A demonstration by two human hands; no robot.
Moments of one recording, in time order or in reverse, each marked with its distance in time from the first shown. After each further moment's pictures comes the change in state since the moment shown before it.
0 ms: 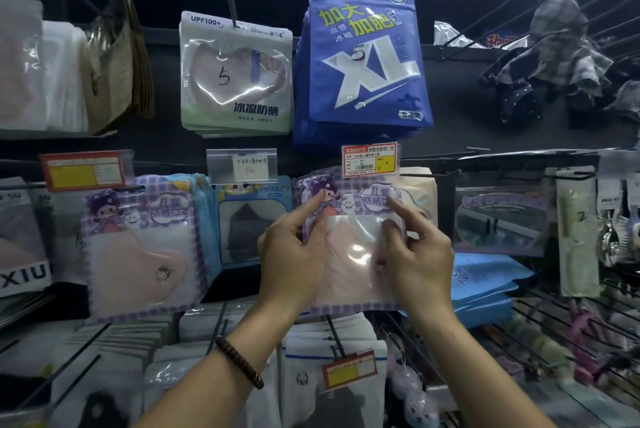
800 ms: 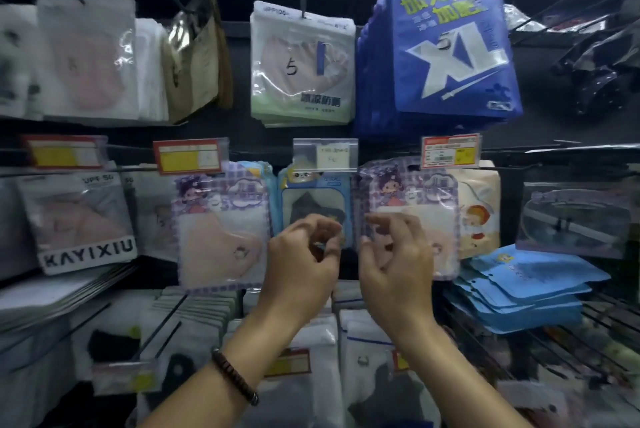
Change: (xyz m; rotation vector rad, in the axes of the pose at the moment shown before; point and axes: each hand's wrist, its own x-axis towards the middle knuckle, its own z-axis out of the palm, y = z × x) left_hand -0.014 -0.014 -0.093 0.338 -0.038 0.093; right_hand -0.075 -0.032 0.082 -0.198 -0.153 -0.279
